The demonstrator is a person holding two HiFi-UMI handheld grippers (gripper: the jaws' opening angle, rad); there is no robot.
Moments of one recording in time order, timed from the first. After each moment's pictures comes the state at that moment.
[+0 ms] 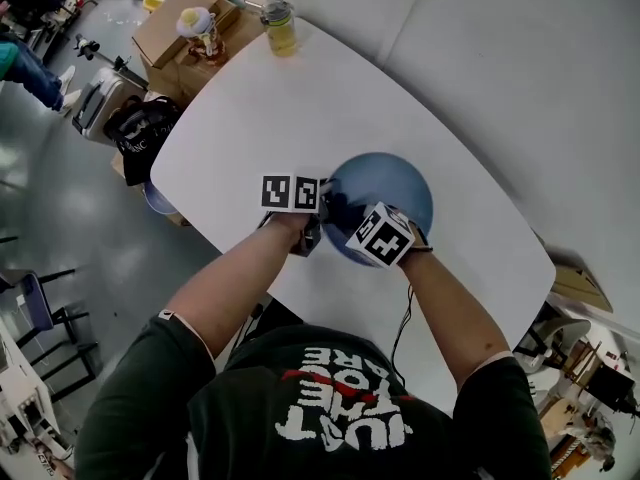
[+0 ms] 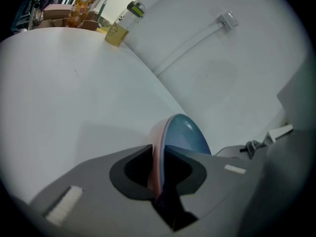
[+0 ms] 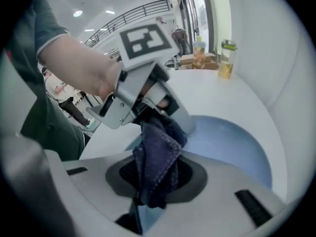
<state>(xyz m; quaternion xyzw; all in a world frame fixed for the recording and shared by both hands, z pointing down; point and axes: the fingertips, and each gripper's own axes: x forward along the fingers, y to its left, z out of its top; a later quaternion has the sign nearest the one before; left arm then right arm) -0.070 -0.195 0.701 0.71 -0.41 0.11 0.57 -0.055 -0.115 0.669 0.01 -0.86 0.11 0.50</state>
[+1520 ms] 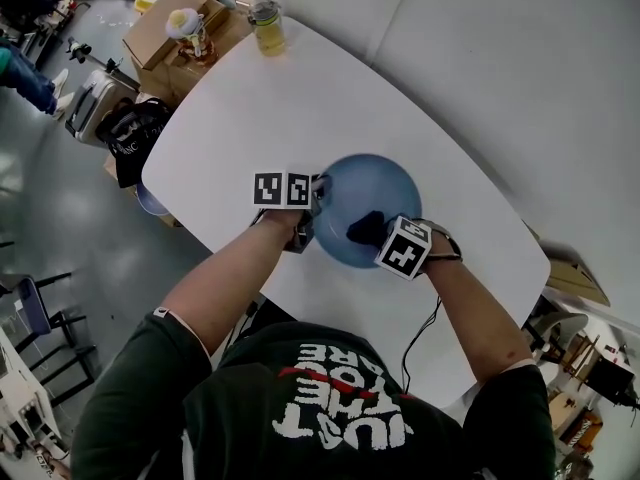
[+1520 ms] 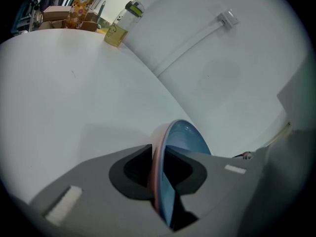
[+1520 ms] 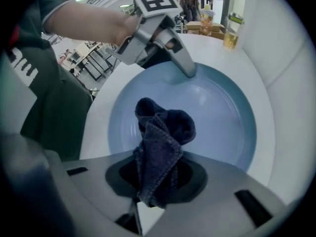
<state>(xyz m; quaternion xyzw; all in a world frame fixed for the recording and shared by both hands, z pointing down) -0.069 -0.199 0.705 0.70 -0.42 0.12 0.57 0.056 -0.092 0.688 -0.03 -0.76 0.09 0.64</state>
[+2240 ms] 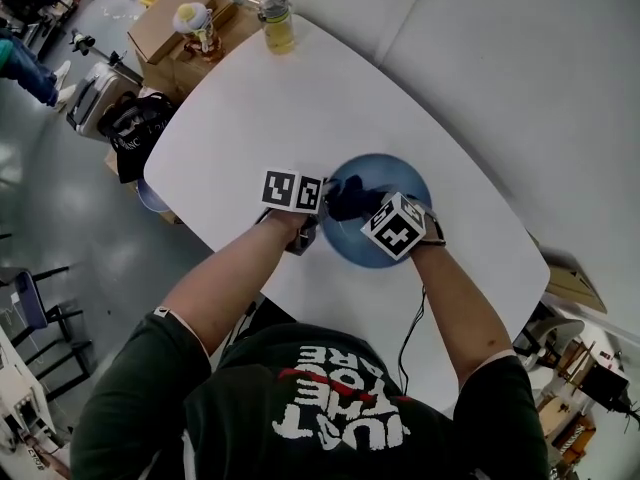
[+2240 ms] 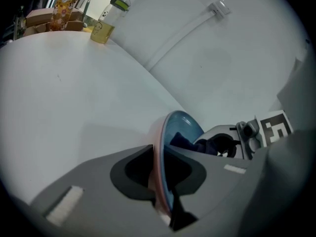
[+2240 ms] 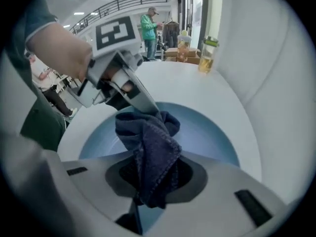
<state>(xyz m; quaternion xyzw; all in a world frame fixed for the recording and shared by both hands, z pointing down) -0.062 -0.196 0.702 0.73 -0.38 0.15 0.54 -0.011 -0.166 0.680 0.09 -0.83 0.08 0.54</state>
